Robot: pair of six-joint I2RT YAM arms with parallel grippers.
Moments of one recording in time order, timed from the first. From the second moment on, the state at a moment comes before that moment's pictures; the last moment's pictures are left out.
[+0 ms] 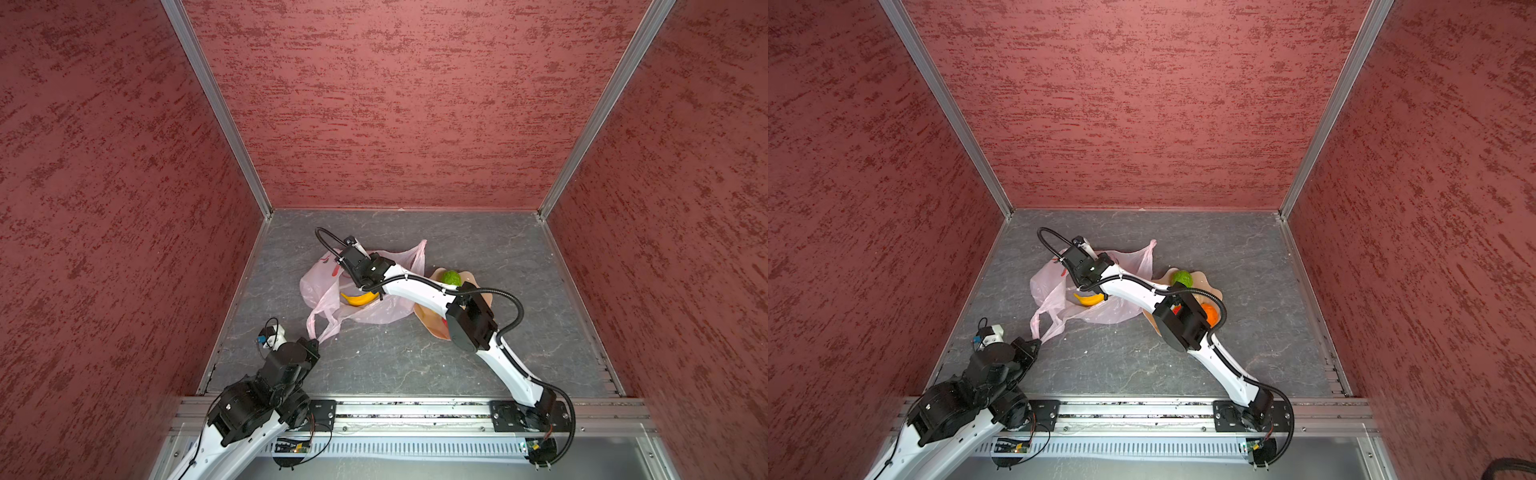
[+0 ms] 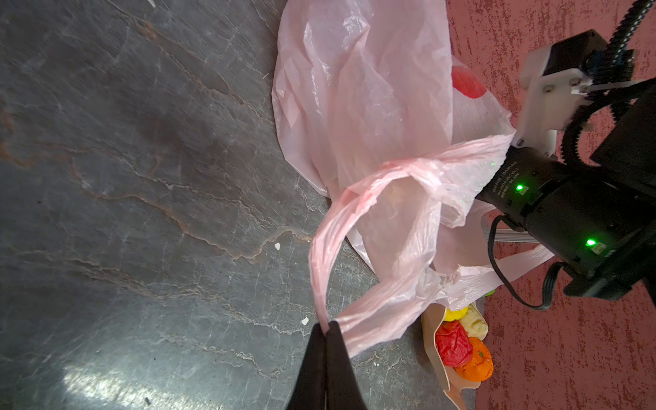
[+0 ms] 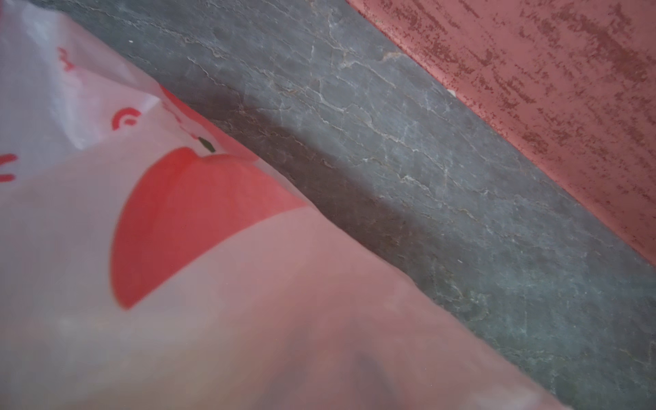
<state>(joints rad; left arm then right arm) -0.69 0.07 0.44 -1.08 -0.35 -1.38 0.94 2.45 2.21 -0.68 0.61 0.17</state>
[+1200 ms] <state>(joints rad) -0.70 0.45 0.55 -1.22 -0.34 -1.46 1.02 2.08 1.62 -0.69 -0.02 0.28</state>
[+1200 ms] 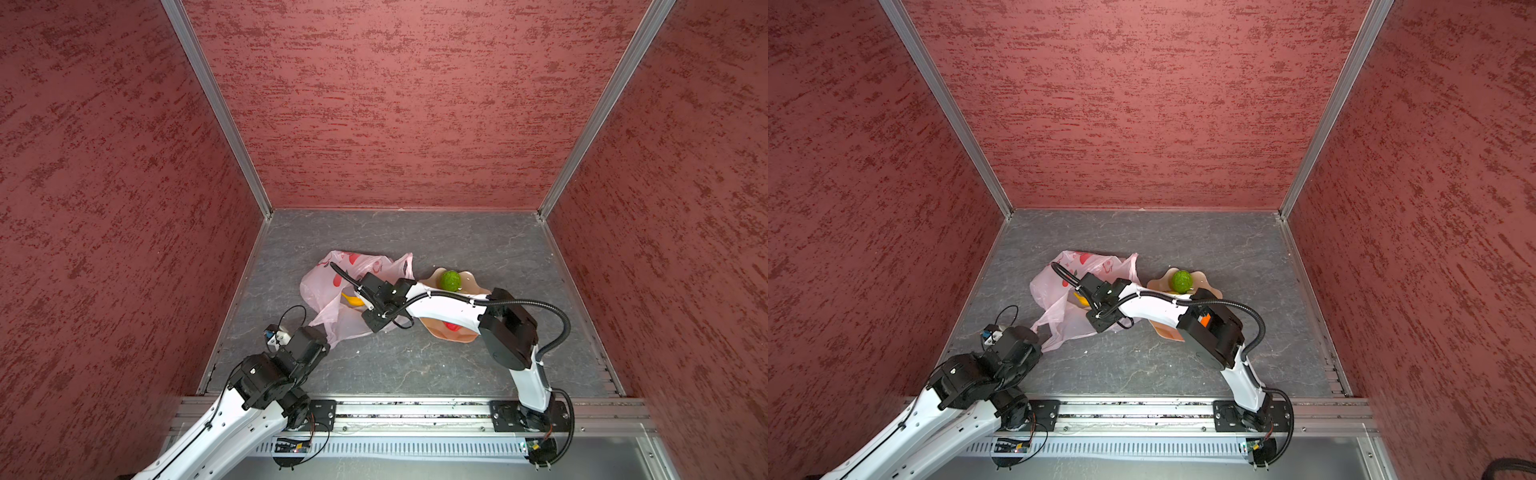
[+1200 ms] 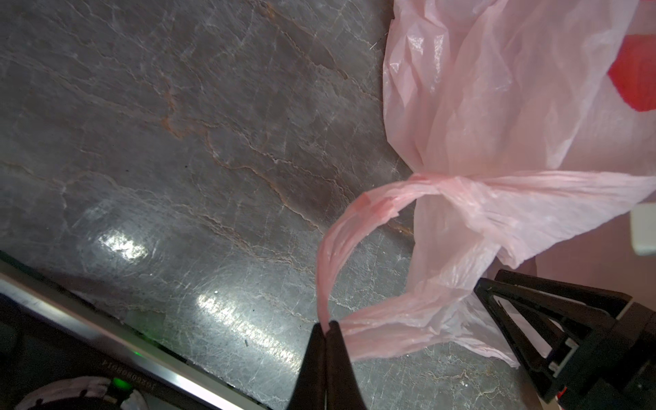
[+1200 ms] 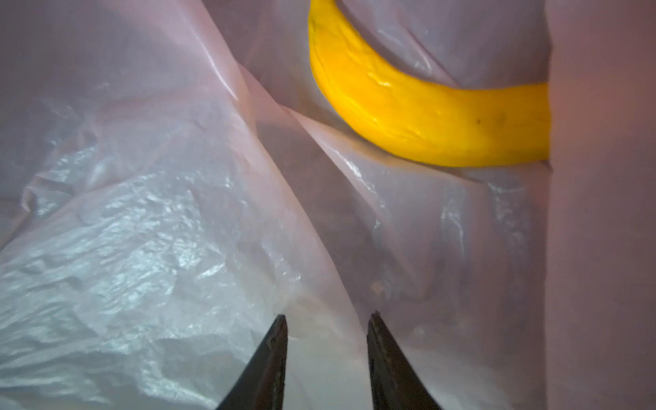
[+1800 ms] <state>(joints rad) -0.70 0.41 0.55 -1.23 -0.34 -1.49 0.94 2.26 1.89 -0.70 0.01 0.02</state>
